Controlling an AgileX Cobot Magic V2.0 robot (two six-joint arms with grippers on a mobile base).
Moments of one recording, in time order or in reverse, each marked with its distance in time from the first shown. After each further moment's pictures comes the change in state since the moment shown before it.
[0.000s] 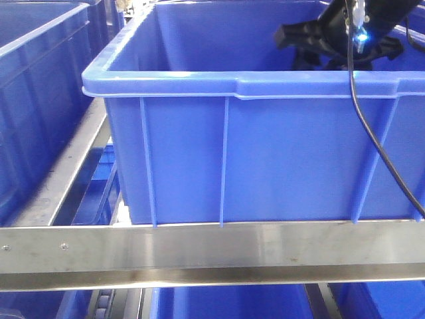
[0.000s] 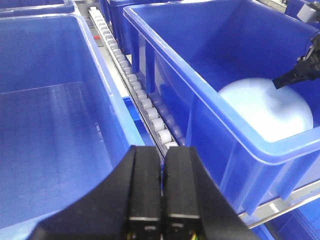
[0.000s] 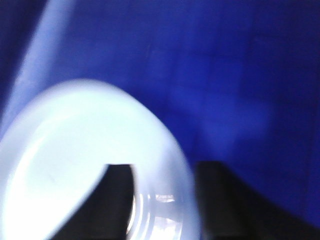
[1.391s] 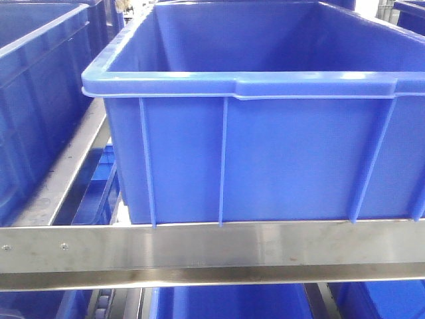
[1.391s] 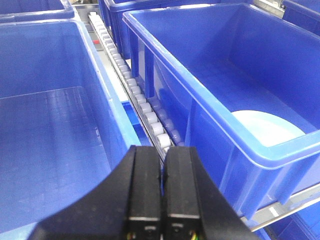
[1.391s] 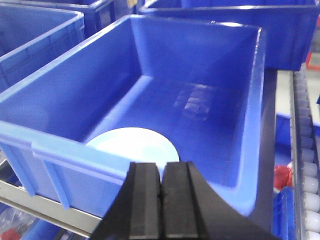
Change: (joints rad) left arm 0.000 0.000 0.000 0.000 -0.015 0.000; right arm 0.000 -1.495 0.861 0.000 -0.024 -0.112
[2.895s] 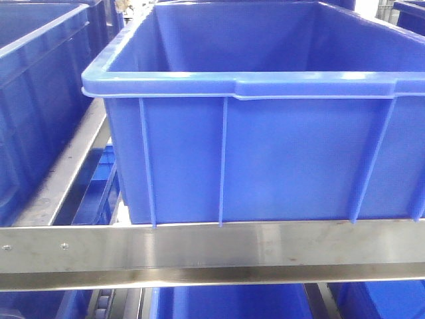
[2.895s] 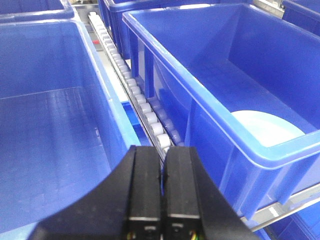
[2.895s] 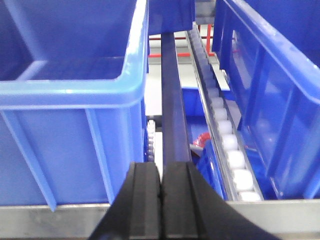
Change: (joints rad) left arm 0.000 0.000 0.000 0.000 0.000 0.000; right arm -0.250 -0.222 0.409 -0.182 -0.226 0.254
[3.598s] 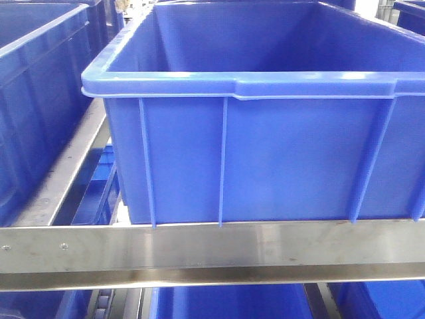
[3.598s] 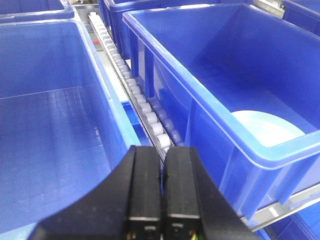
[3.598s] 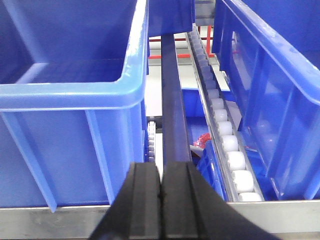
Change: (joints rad) left arm 0.000 0.000 0.000 0.000 0.000 0.000; right arm 0.000 0.000 0.000 -0.002 0.000 0.004
